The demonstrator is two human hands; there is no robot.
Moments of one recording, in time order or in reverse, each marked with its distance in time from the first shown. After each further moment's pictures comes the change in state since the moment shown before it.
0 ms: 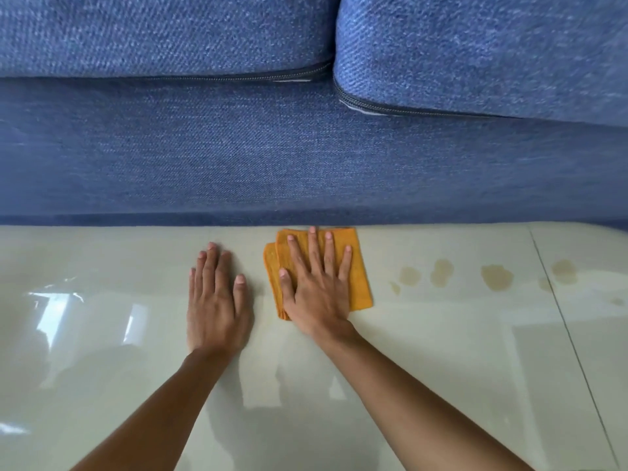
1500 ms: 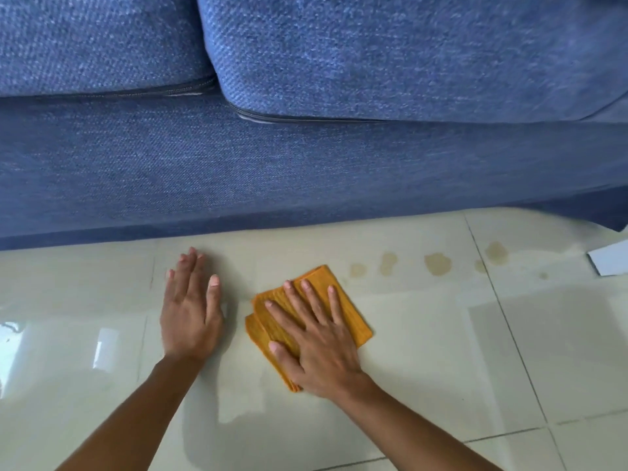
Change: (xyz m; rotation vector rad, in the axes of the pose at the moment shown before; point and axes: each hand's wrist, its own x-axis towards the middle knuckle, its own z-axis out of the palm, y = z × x) left_hand -0.001 0.038 0.002 -0.133 0.000 0.089; right_hand -0.095 0.079 -0.024 -0.039 -0.103 -0.247
